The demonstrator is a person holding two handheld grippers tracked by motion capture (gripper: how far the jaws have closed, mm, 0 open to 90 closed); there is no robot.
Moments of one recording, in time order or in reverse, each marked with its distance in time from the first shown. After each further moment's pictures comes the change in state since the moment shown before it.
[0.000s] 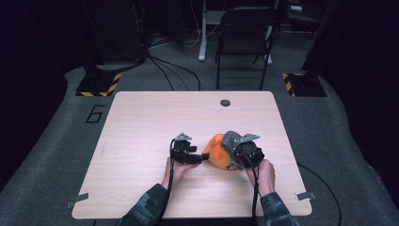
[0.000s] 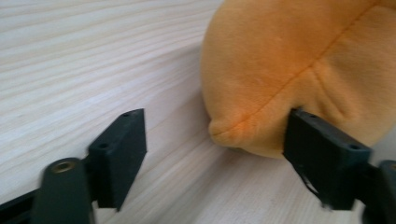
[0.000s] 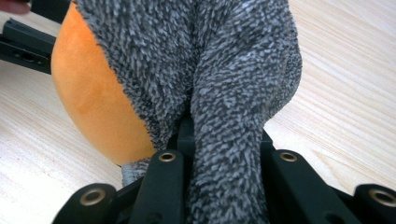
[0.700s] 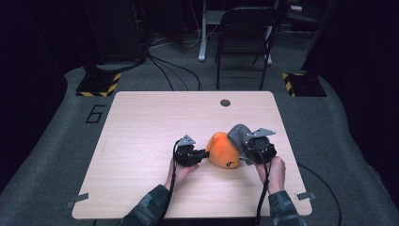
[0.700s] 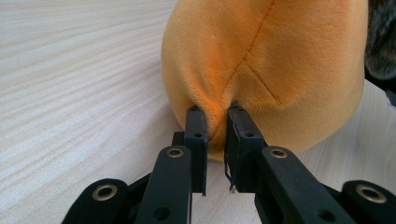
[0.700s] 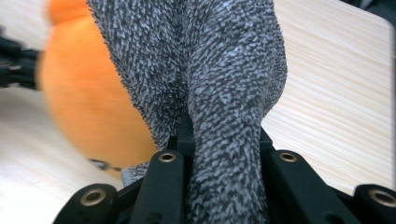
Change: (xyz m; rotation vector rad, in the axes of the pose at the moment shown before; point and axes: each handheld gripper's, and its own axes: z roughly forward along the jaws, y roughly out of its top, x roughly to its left) left arm -0.015 -0.005 0.004 -0.060 -0.007 0.107; right arm -0.031 0.001 -0.028 -0.069 -0.042 0.081
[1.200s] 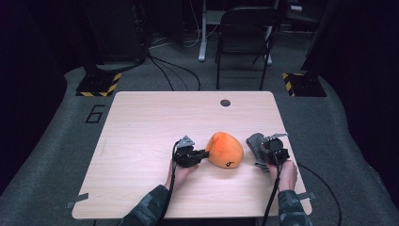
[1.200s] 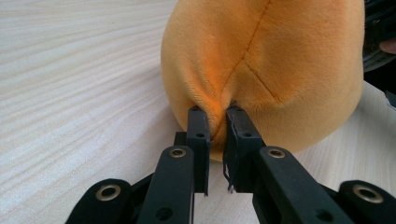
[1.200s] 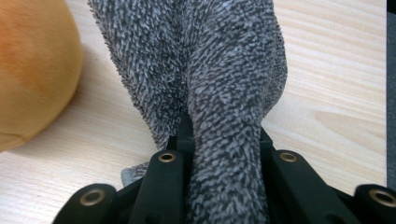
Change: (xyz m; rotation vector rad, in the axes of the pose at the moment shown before) left arm 0.002 -0.005 0.000 -0.035 -0.011 0.008; right arm -0.057 -0.045 0.049 0.205 -0.069 0.159
